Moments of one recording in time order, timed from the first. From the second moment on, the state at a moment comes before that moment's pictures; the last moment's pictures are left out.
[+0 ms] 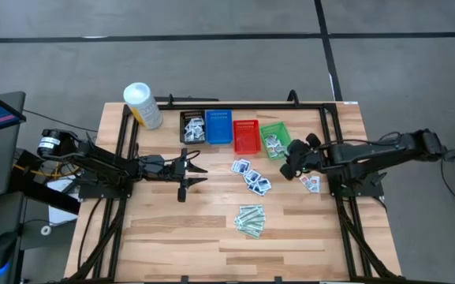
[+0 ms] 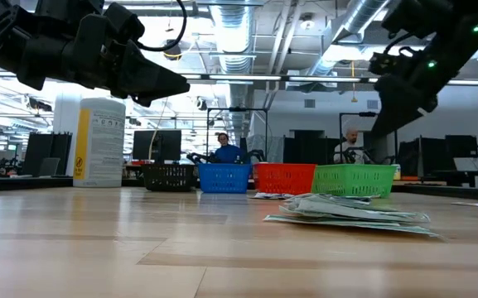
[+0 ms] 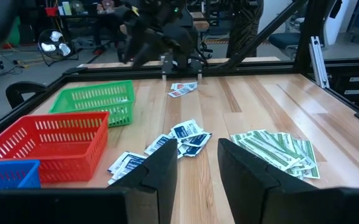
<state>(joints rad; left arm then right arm) -0.11 1.30 0.27 0.90 -0.10 0.07 0.04 1.01 0.55 -0.57 0.62 0.54</state>
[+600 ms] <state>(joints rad) -0.11 1.30 0.27 0.90 -0.10 0.07 0.29 1.04 0.52 -0.80 0.51 0.89</state>
